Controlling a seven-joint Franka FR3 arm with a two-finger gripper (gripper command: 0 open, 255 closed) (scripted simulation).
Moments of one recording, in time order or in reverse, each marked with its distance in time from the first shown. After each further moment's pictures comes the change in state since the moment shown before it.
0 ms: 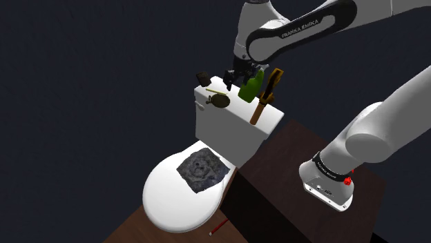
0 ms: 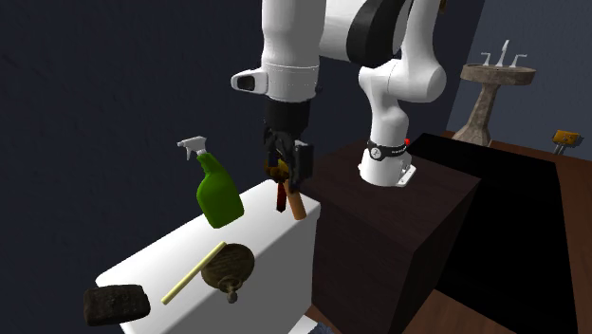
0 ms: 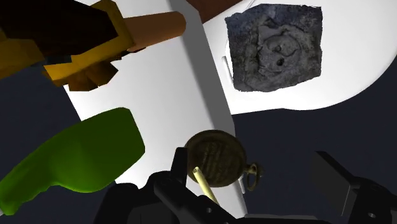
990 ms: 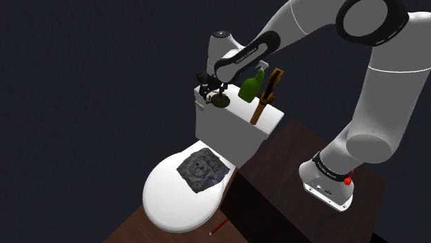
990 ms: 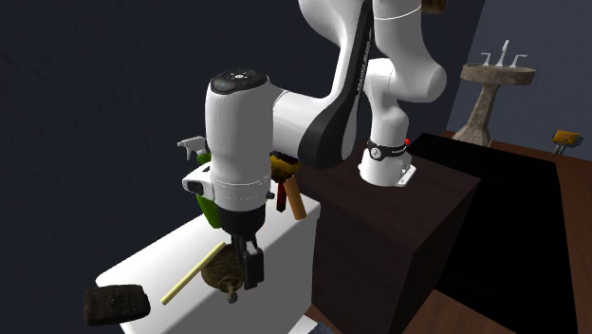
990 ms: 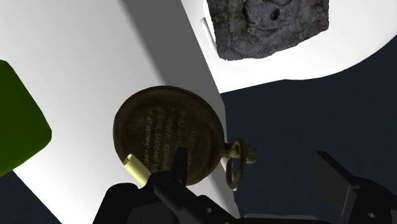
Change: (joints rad) arm 0.031 0.540 -0.025 0.335 -0.117 0.215 0.177
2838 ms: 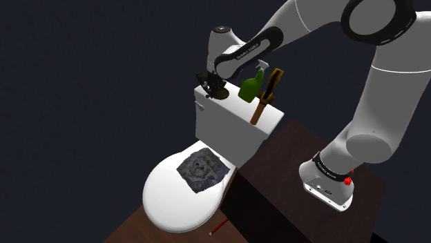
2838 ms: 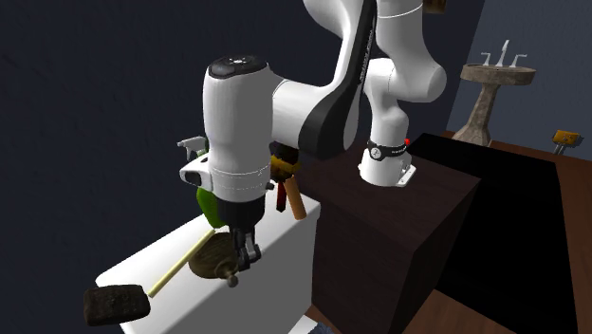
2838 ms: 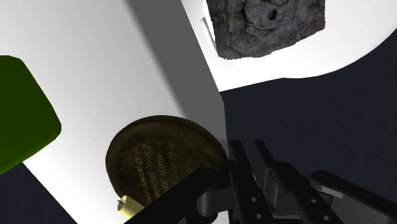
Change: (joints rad) arm -0.003 -0.031 0.007 0.003 0.010 -0.033 -0.007
